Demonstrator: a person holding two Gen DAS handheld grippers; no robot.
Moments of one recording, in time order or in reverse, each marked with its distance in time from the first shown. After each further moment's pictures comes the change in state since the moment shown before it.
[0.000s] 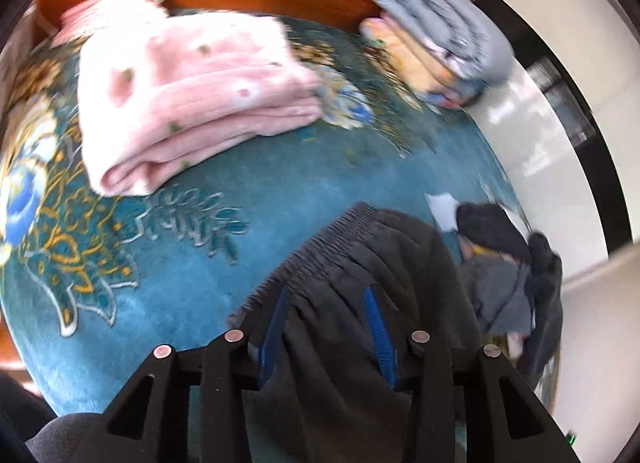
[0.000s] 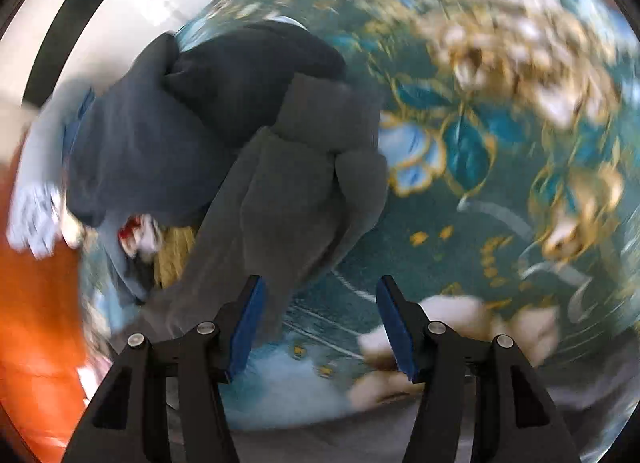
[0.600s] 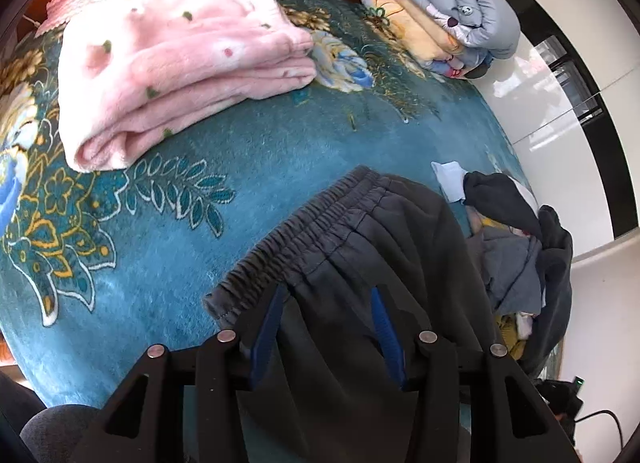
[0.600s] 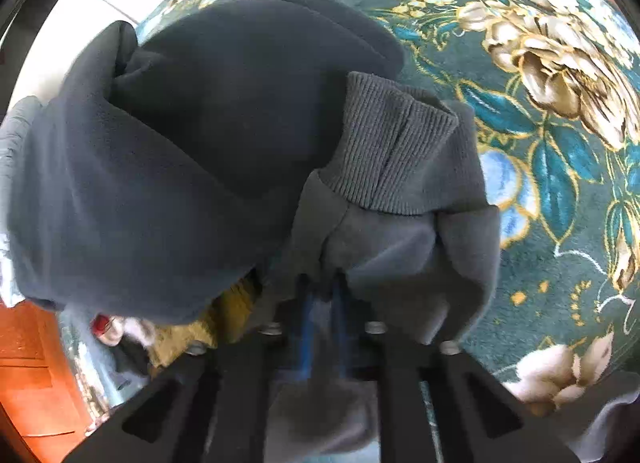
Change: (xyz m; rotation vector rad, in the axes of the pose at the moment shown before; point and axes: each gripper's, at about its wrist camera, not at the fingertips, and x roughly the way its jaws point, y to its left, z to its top) left arm 0.027 -0.001 -0.008 -0.019 0.103 0.033; right arm 0.045 0.059 0.034 0.057 0.017 -0.126
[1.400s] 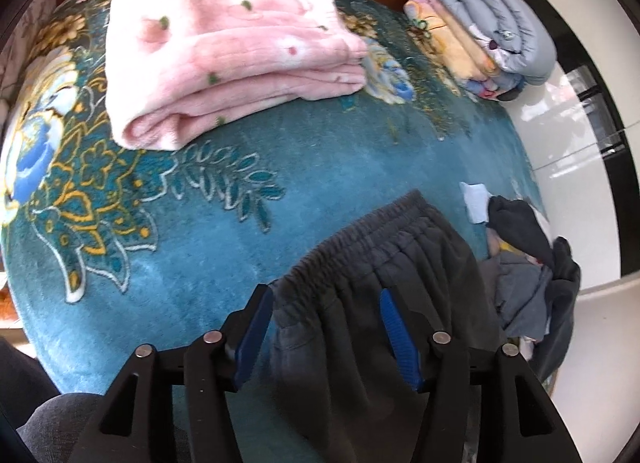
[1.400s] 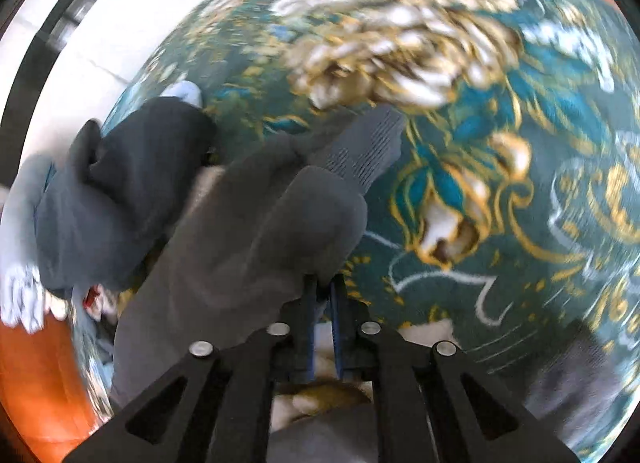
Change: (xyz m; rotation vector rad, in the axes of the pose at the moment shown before) left arm -0.009 0.033 0.005 -0.152 0.006 0.069; right arm -0.091 -0.148 -0.041 0.096 -0.140 0.003
